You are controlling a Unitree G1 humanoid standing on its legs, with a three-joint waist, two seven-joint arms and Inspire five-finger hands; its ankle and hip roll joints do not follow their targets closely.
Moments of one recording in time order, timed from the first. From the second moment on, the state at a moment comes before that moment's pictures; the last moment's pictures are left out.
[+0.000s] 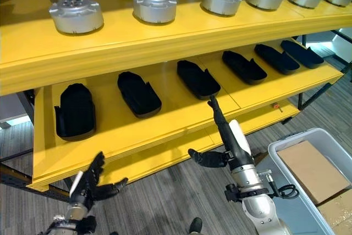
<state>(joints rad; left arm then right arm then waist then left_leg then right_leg) 0.45 0.36 -0.17 0.07 -0.39 -0.22 0.05 0.26 -0.55 0.10 -0.31 -0.05 -0.25 -0.14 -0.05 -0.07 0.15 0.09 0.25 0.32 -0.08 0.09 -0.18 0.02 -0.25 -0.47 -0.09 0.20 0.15</state>
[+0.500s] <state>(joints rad) 0.37 0.37 -0.17 -0.01 -0.62 -0.20 -0.05 0.30 -0.47 0.18 -0.16 0.19 -0.24 -0.05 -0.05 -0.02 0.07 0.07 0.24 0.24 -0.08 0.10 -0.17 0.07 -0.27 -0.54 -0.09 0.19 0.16</state>
